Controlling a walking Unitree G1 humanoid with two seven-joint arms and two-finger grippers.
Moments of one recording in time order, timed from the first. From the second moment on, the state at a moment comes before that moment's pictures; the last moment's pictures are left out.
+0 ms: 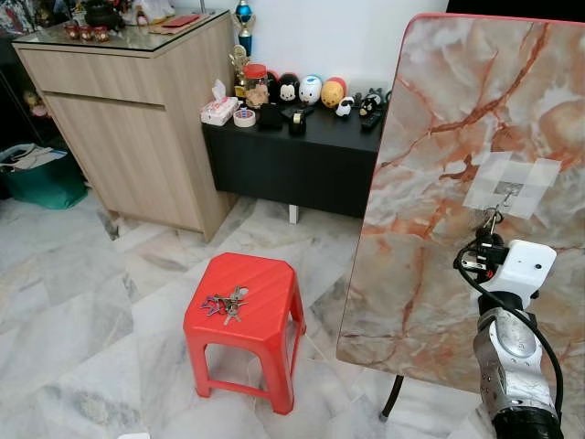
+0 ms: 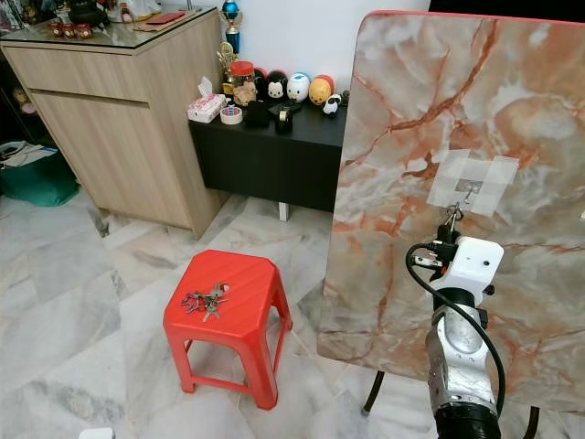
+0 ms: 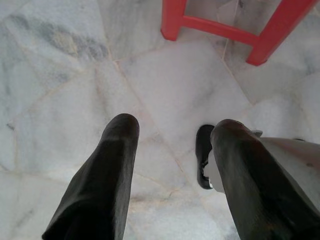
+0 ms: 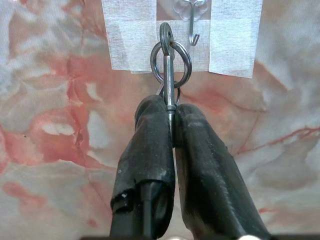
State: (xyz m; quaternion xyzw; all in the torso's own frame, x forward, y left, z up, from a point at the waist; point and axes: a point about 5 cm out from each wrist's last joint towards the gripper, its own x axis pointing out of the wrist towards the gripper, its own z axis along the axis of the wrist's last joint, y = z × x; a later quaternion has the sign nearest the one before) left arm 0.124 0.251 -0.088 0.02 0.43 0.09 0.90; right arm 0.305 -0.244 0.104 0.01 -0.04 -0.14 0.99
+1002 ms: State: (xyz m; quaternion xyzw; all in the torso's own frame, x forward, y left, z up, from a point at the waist) left arm 0.116 0.263 -0.087 0.02 0.44 0.10 0.89; right arm 0.317 -0.252 0.107 0.01 -0.02 -0.14 0.99
